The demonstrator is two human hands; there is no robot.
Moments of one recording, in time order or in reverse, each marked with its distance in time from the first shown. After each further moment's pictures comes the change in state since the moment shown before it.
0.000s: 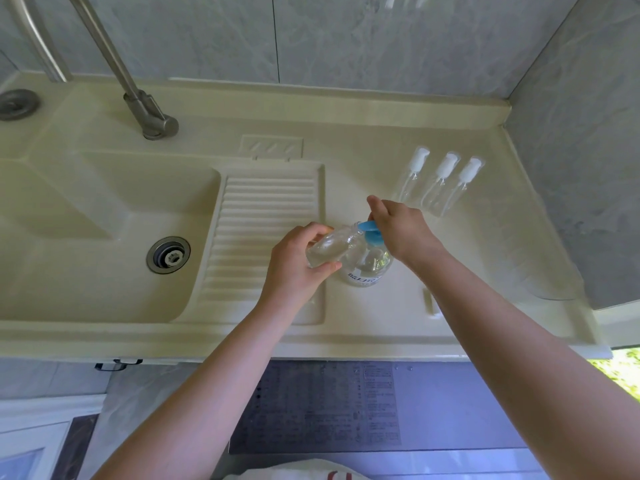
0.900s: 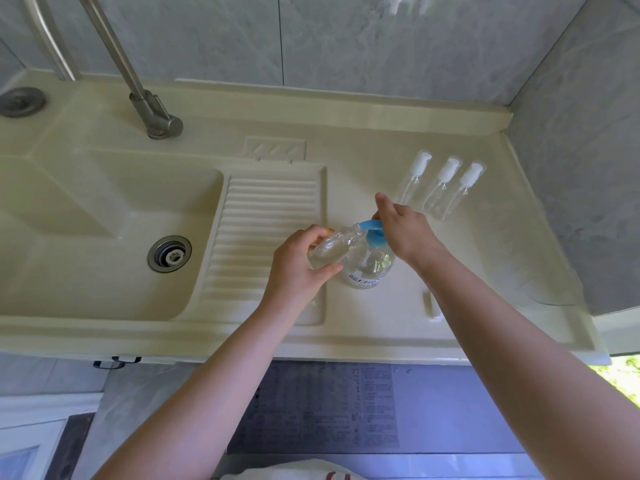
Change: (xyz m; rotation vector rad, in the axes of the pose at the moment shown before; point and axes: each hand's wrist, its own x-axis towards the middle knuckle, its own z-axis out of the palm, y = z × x) left_hand -0.003 0.002 0.000 -0.029 -0.005 -0.017; right_hand 0.003 -0.002 -0.002 0.082 0.027 0.054
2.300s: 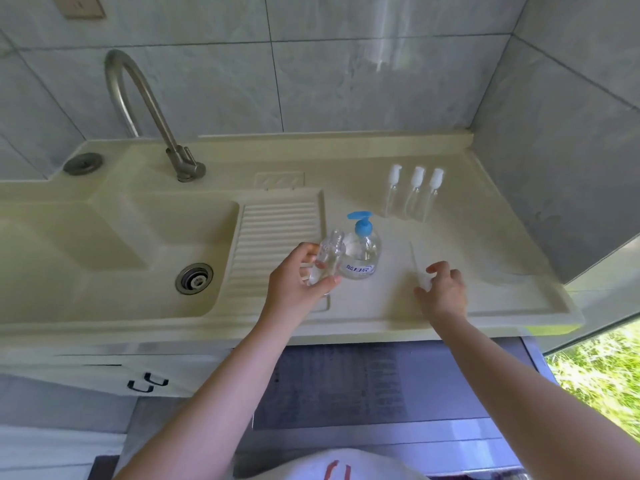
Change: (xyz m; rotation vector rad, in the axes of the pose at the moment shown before) left_hand -0.079 0.038 -0.029 -0.154 0.003 -0.048; right_hand -0.062 0.156 0.031 -0.109 0.355 0.170
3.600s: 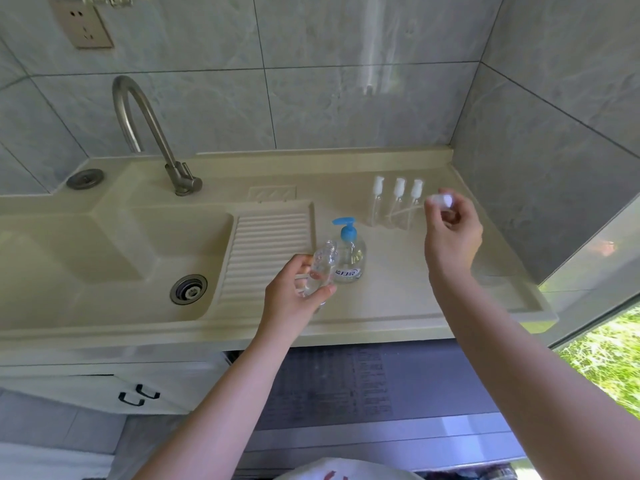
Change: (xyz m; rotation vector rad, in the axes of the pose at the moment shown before) left_hand -0.033 0.015 0.011 -0.056 0.026 0.015; right_hand -0.029 -0.086 -0.105 0.938 0.403 -0.112
